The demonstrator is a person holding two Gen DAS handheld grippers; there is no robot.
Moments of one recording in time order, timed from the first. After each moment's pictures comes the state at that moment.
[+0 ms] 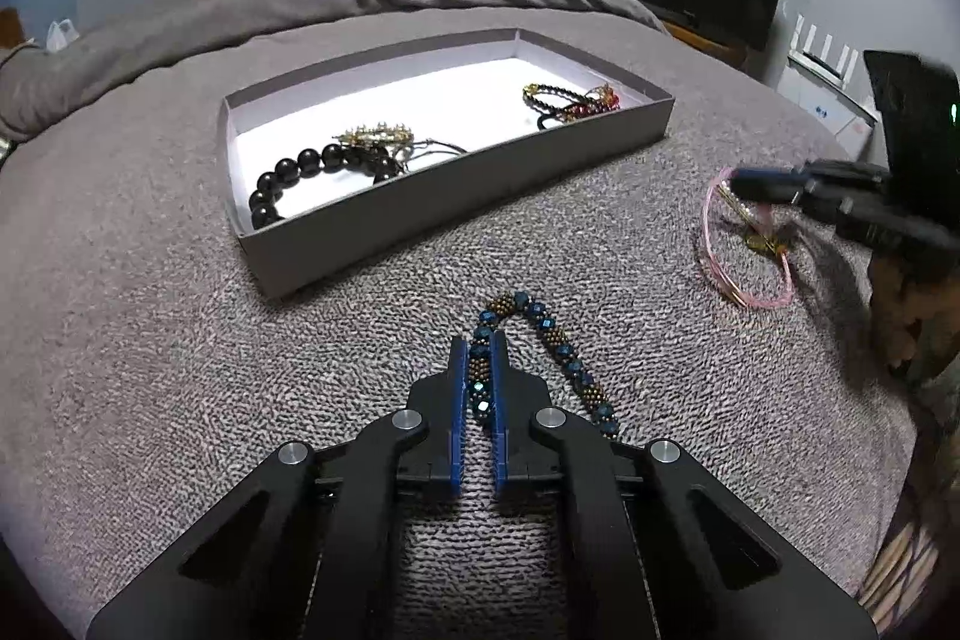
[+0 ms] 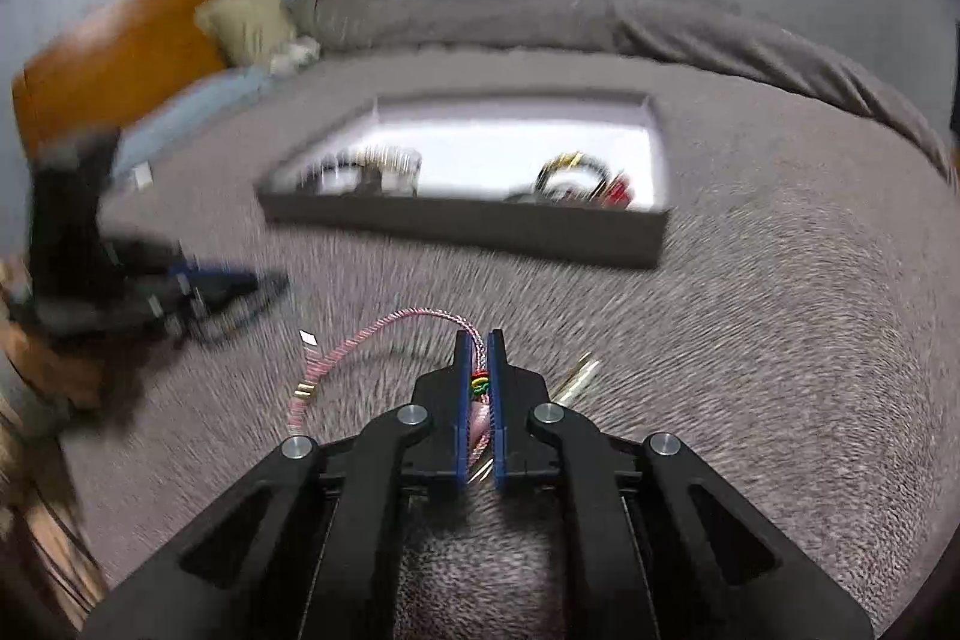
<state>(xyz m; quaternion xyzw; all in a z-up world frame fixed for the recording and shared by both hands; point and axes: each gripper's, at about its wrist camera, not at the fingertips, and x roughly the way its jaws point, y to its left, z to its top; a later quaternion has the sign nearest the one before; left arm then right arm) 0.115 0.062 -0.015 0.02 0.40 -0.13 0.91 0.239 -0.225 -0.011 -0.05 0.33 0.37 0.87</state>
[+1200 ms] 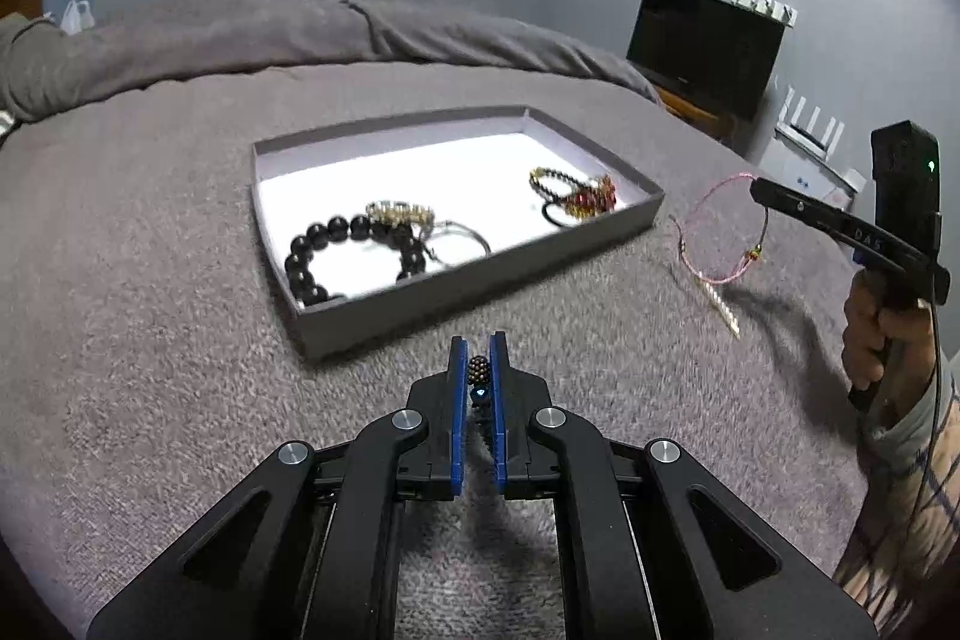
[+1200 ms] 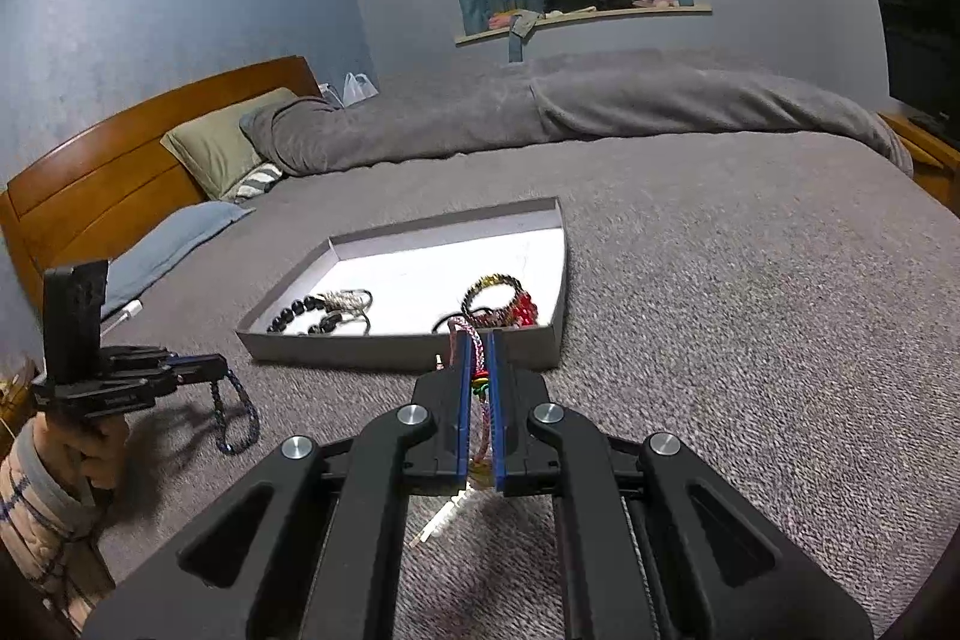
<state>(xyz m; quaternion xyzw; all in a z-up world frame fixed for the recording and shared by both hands) 0.116 0.088 0.020 -0.05 0.35 -0.14 0.93 0.247 -0.270 0.027 0.04 0.26 0.33 0.91</state>
